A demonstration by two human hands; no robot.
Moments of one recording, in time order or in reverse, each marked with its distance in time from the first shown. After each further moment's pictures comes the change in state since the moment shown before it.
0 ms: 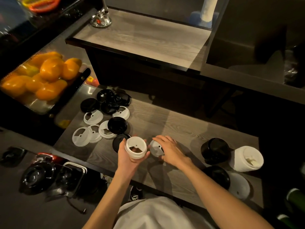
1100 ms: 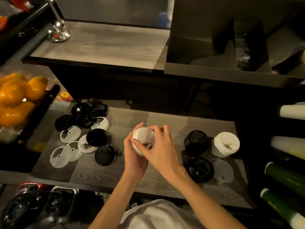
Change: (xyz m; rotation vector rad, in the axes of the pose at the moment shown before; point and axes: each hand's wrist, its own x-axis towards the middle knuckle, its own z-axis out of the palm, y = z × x) left_hand -0.042 -0.043 0.088 0.332 -0.424 0.241; right_hand -0.081 -0.067 -0.079 0.340 0.633 0.314
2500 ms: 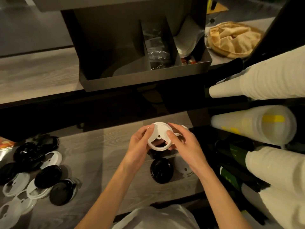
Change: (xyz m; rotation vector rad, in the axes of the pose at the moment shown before) left_hand 0.035 -0.078 0.158 0.504 -0.317 -0.147; right_hand -0.028 0.171 -0.155 0.760 0.192 0.381
